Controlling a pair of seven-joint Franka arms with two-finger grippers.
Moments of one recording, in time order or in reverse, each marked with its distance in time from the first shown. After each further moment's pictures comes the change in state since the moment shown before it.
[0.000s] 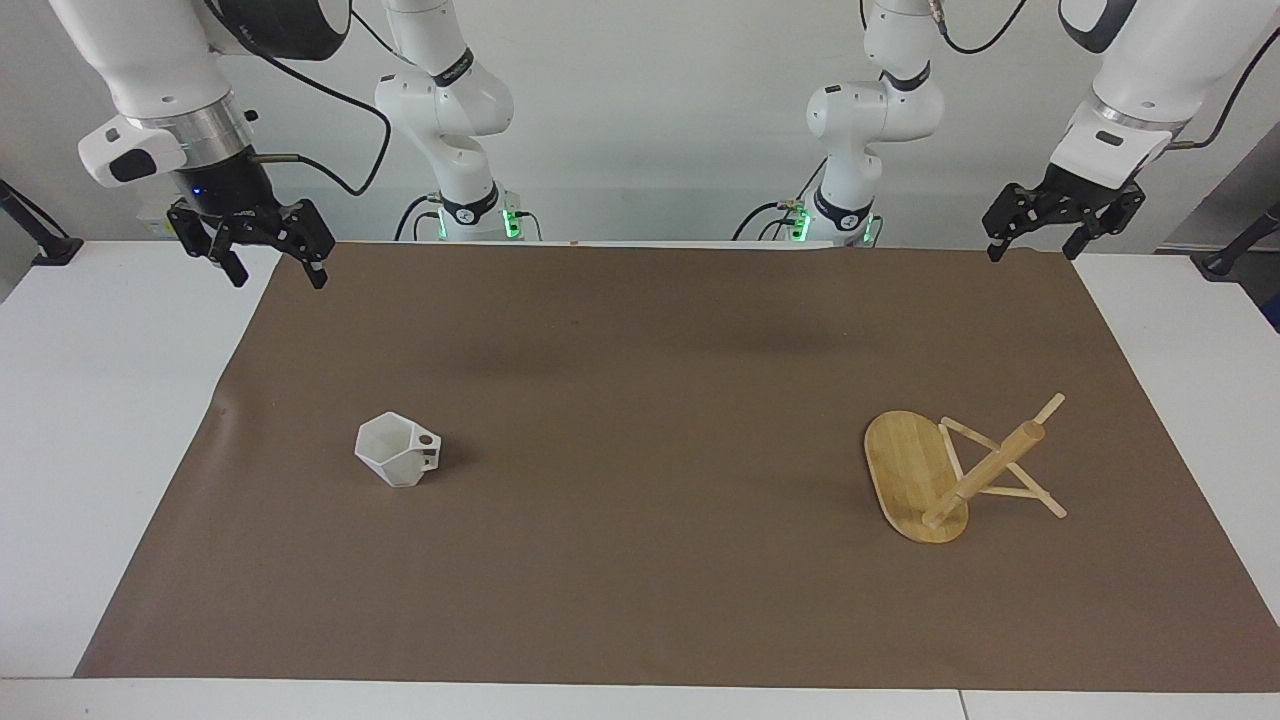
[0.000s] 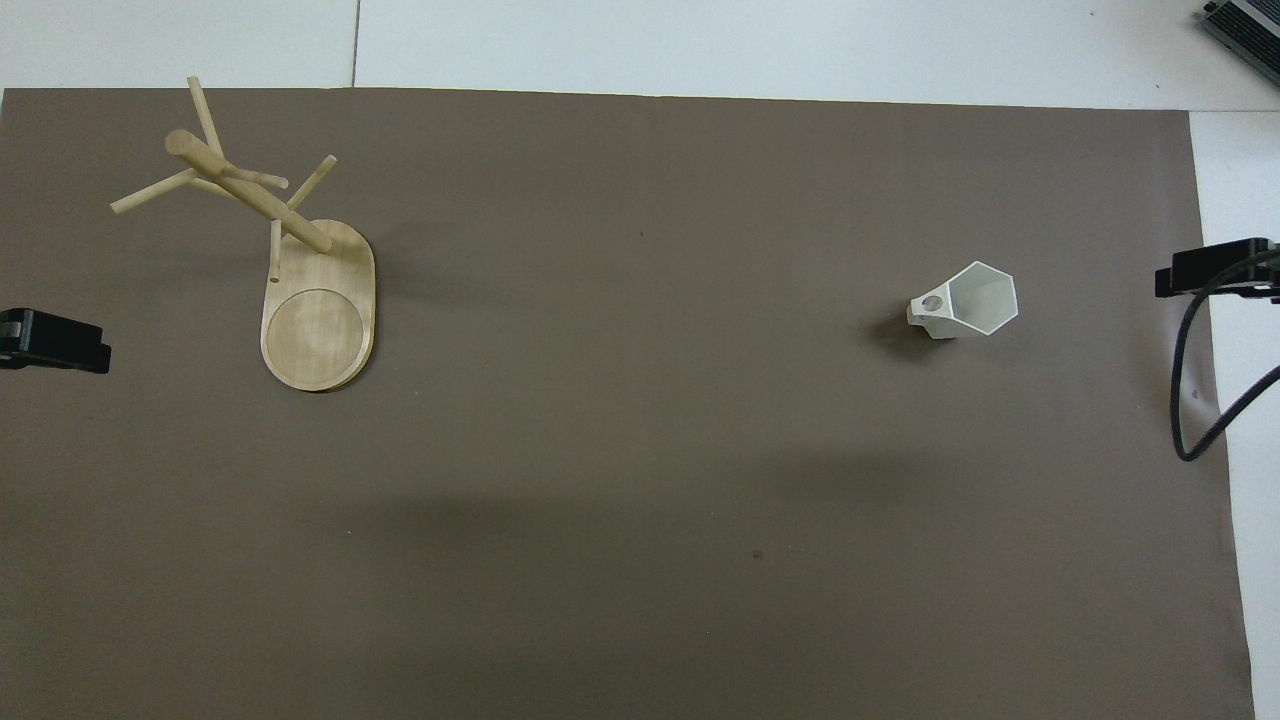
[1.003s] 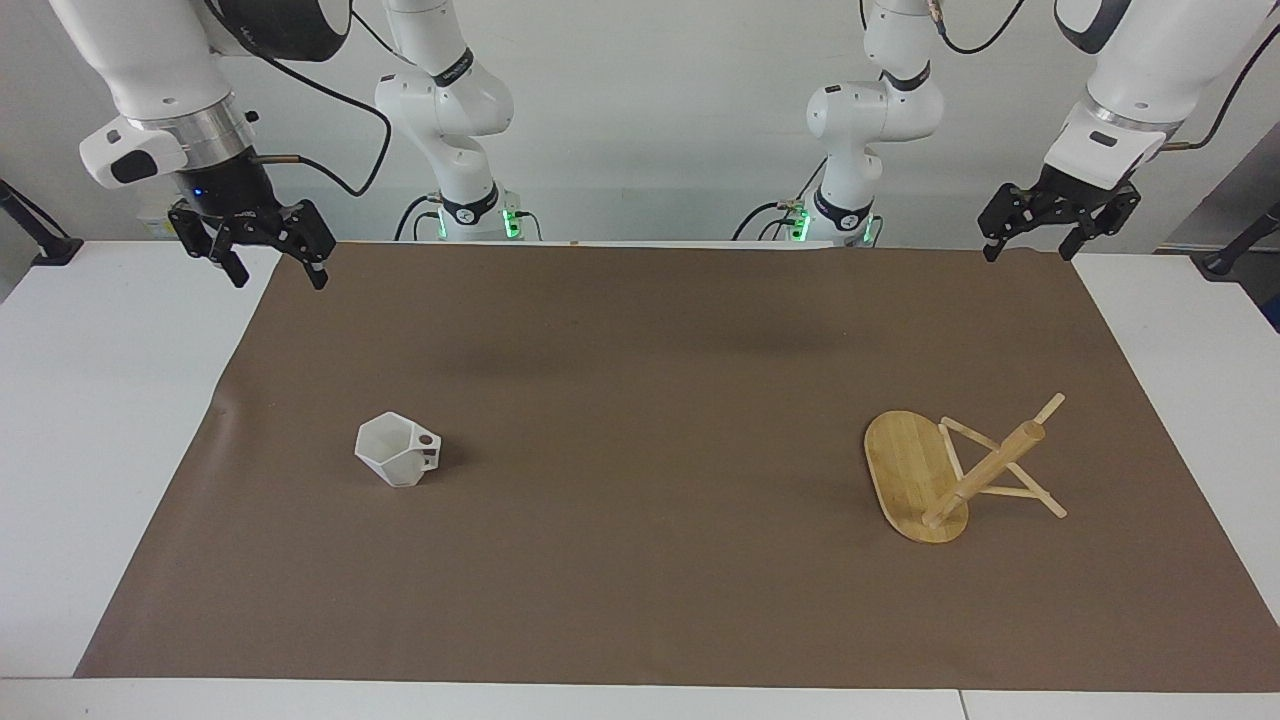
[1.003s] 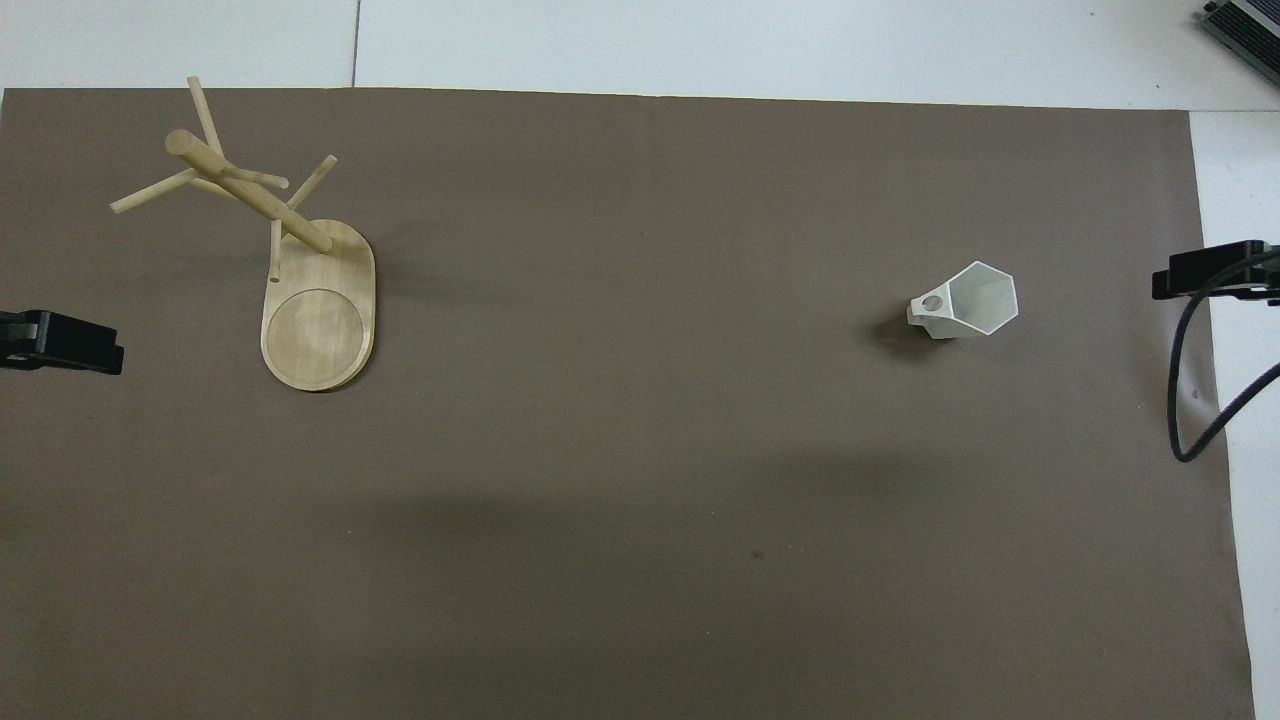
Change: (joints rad) left arm -0.003 0.000 -0.015 -0.003 0.000 0.001 0.000; right arm 0.000 0.000 0.001 -0.008 0.000 -0.001 0.000
